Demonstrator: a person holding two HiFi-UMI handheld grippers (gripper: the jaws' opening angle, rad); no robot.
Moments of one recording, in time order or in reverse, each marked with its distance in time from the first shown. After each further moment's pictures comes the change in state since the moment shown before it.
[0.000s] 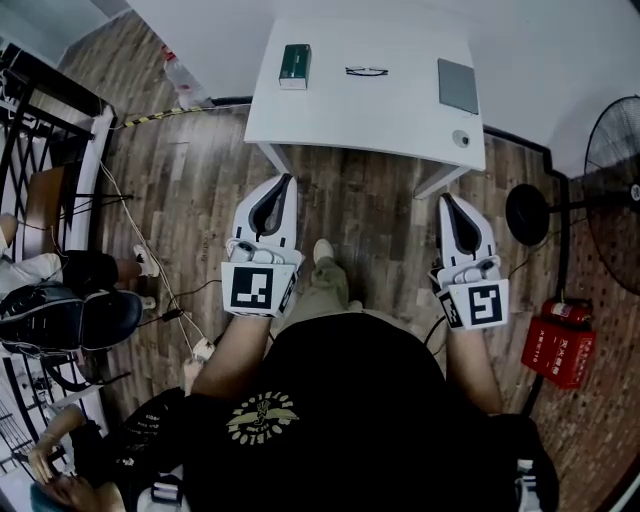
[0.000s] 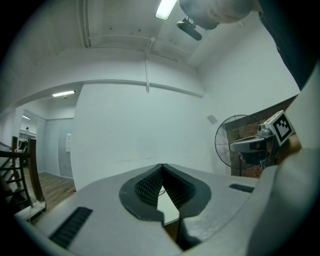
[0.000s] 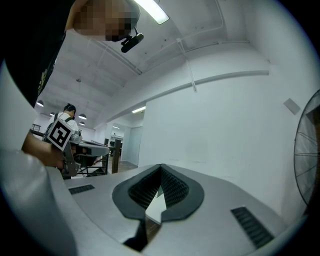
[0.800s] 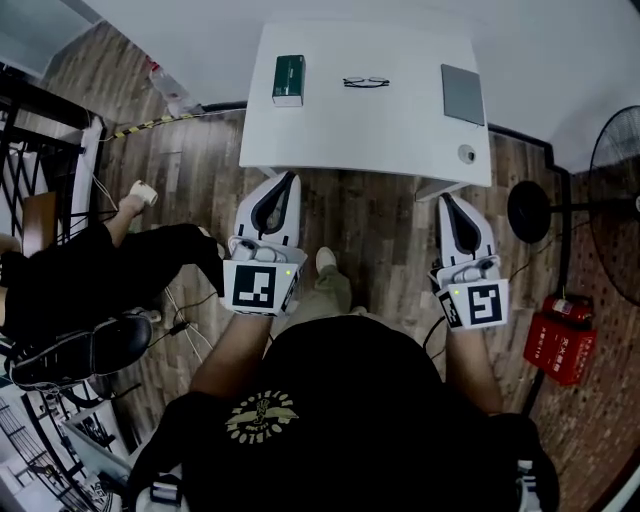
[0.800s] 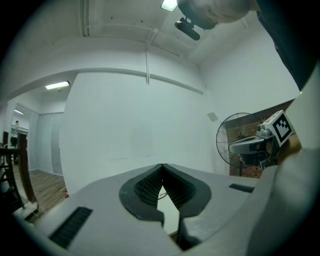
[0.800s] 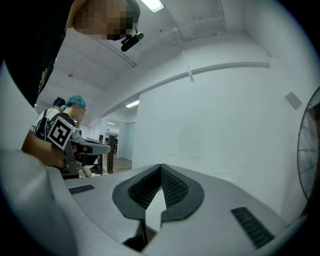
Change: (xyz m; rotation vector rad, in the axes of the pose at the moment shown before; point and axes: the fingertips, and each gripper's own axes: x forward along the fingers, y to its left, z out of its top) left arm 0.109 0.055 -0.018 -0.013 0.041 -0.063; right arm 0.104 -0.039 -0.024 0.025 0.068 -0.039
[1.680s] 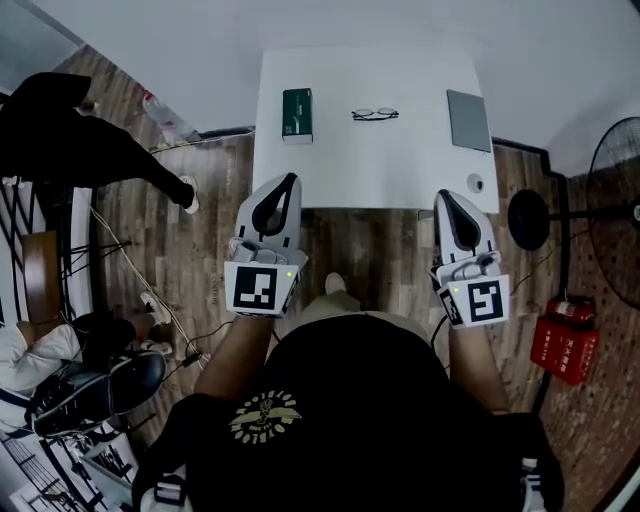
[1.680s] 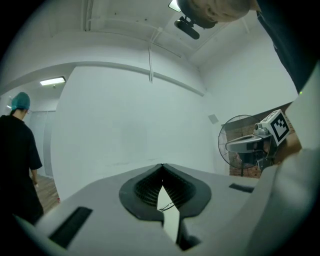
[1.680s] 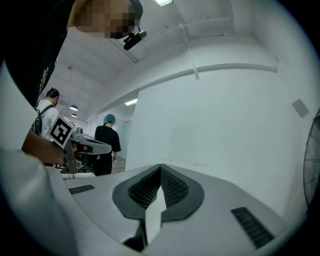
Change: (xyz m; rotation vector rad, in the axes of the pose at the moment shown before) left arm 0.074 0.099 0.011 0.003 -0.028 -0.065; right arm 0.119 0.006 0.027 -0.059 -0.009 -0.036
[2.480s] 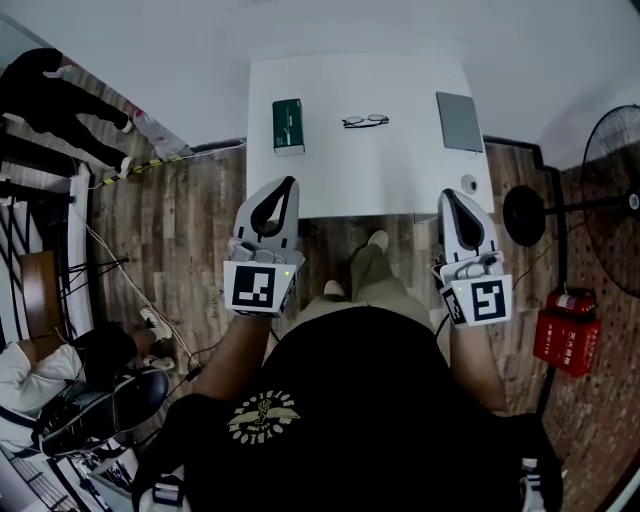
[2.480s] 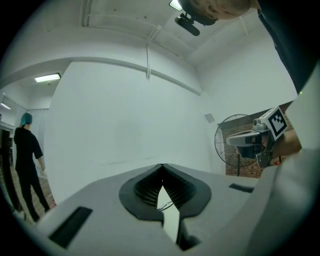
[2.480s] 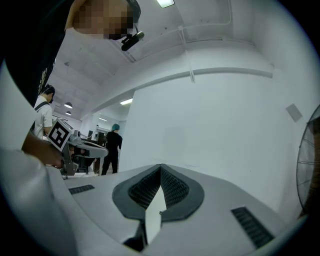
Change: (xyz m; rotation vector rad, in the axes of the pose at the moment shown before) left arm 0.024 0.004 -0.006 0.013 0.011 -0.048; right arm 0.002 -0.022 0.003 -0.008 -0.016 -0.075
